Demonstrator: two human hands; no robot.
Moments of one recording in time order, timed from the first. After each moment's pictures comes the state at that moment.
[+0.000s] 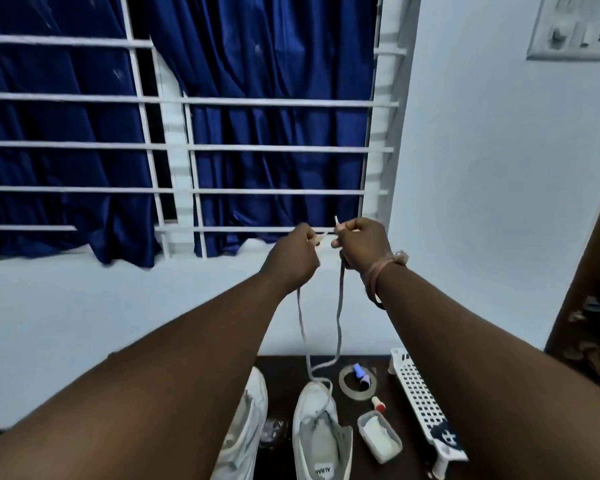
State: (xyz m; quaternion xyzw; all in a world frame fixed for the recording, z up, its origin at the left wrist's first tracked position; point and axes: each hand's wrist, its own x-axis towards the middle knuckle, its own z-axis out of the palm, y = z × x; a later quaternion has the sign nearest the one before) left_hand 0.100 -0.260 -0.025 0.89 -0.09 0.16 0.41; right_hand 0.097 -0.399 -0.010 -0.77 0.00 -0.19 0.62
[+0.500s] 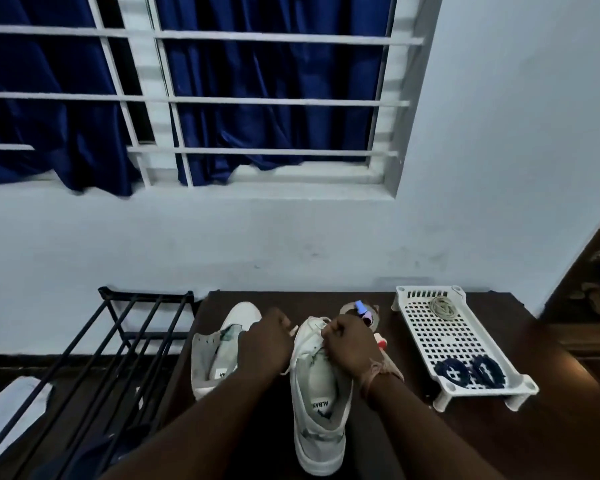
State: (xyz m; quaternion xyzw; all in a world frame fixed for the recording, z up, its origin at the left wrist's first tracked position) left_hand 0.053 -0.240 -0.284 0.93 0.09 0.03 0.35; right_hand 0.052 -0.403 -0.280 -0.90 0.04 0.00 0.44
